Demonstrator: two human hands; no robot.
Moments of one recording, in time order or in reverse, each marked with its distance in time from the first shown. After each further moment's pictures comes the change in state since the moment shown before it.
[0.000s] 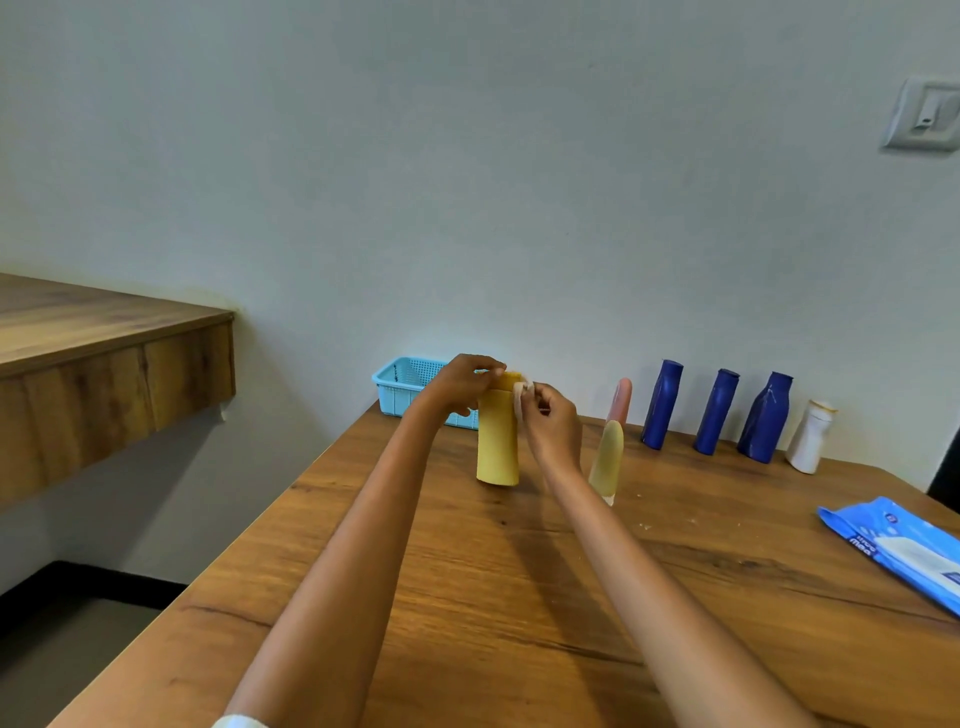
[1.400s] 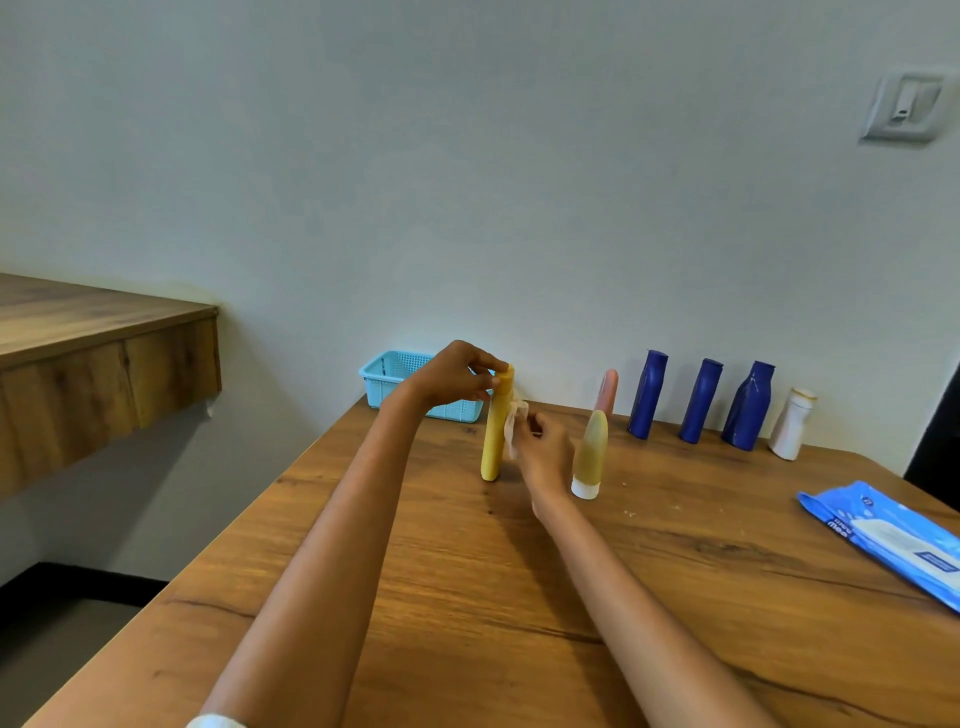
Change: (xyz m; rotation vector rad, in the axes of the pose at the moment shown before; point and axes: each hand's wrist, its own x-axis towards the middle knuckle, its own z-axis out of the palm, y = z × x) left_hand -0.011 0.010 -0.004 0.066 -0.106 0.238; right_hand -0.025 0.021 -0.002 0.064 0.040 0.142
